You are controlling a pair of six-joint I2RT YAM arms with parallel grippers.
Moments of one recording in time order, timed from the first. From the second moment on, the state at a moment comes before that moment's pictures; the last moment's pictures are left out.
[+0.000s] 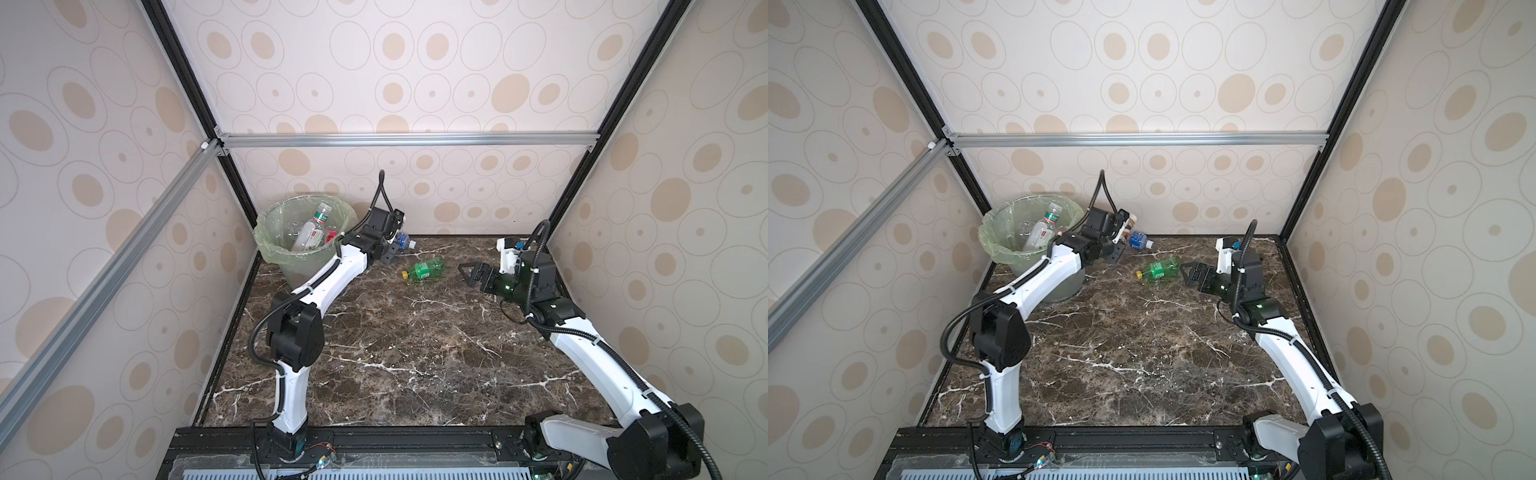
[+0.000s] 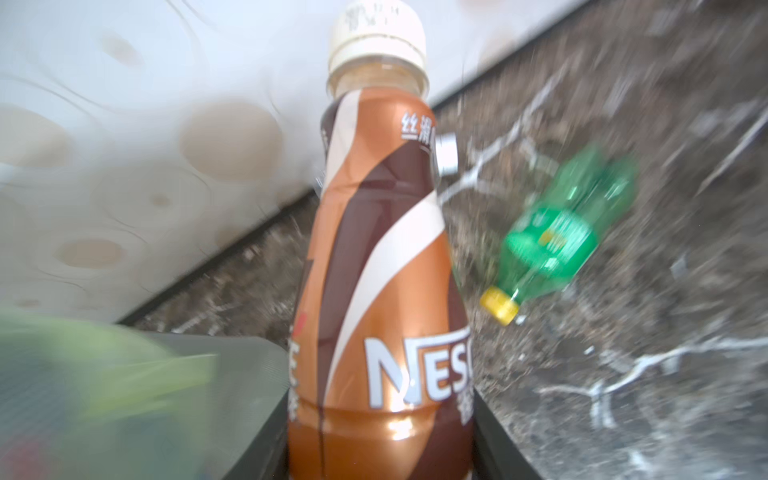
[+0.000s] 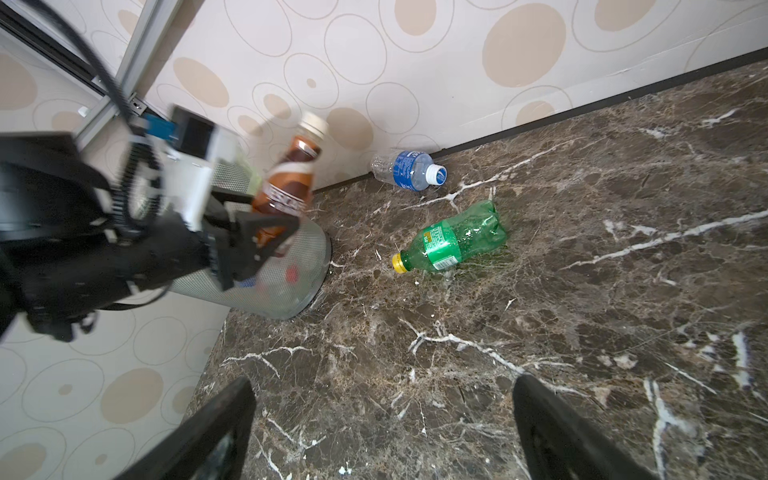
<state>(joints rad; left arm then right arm) -0.49 1.95 1.89 -0.61 -0.22 0.19 0.23 1.18 0.98 -0.21 -0.32 0.51</state>
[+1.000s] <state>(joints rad) -0.21 1.41 1.75 -0.18 -0.28 0.09 0.56 1.40 1.41 -0.30 -0.18 0.29</state>
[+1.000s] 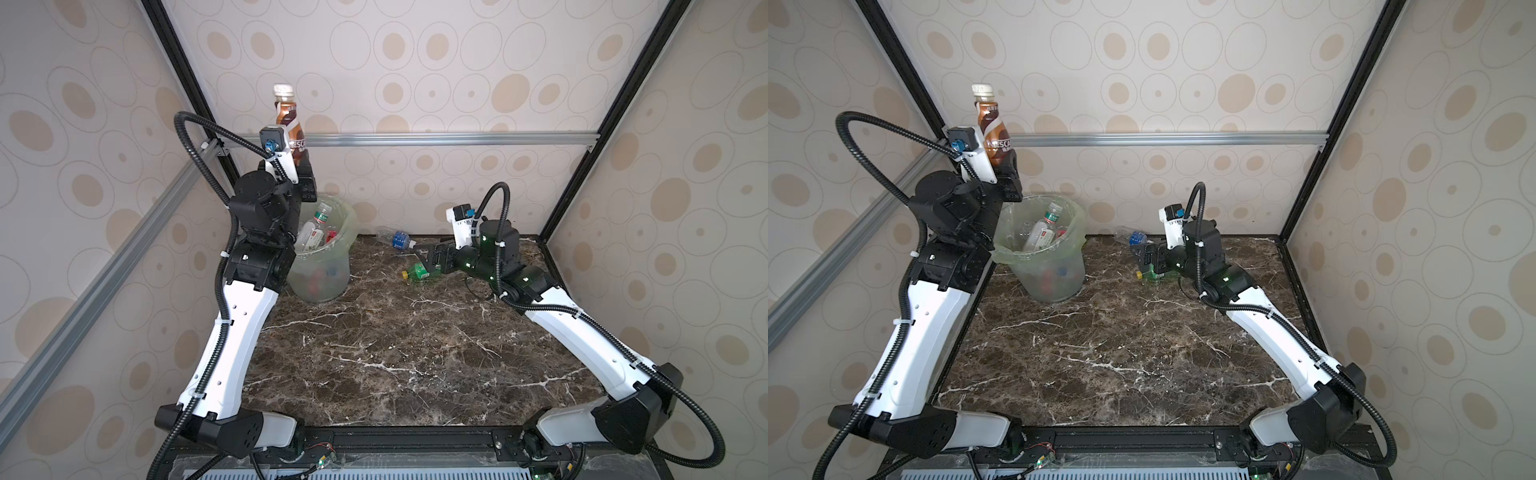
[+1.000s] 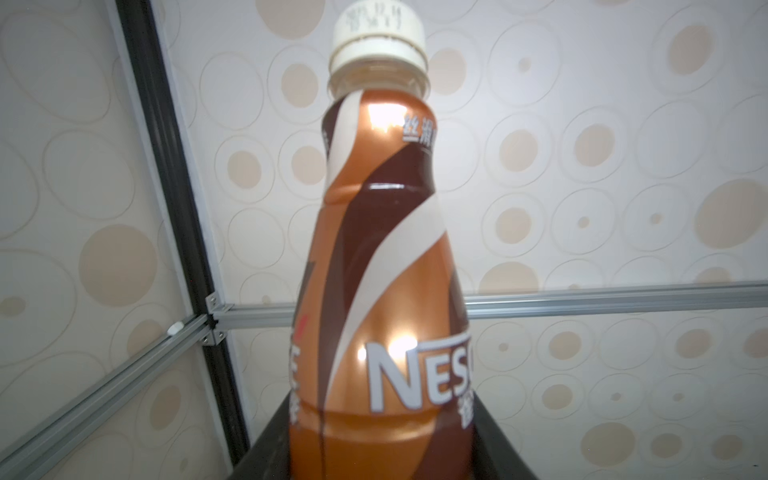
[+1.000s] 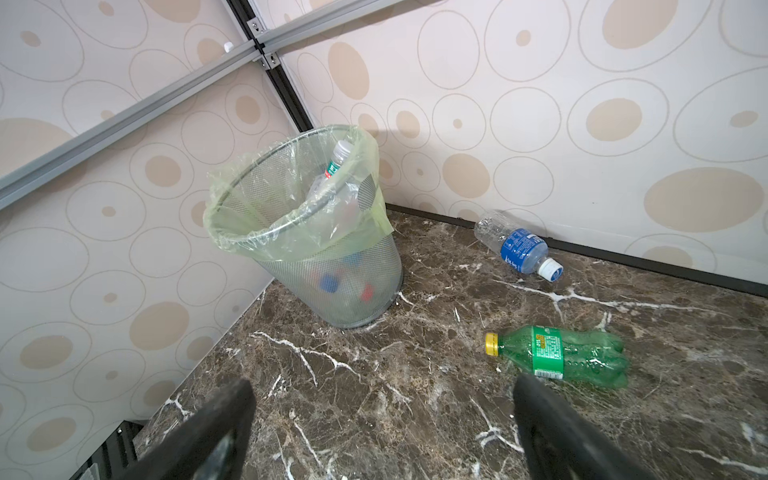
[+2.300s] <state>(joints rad) -0.41 1.65 1.62 -0.22 0.16 -0.35 0.30 2.33 2.11 -0.49 -0.36 0.05</state>
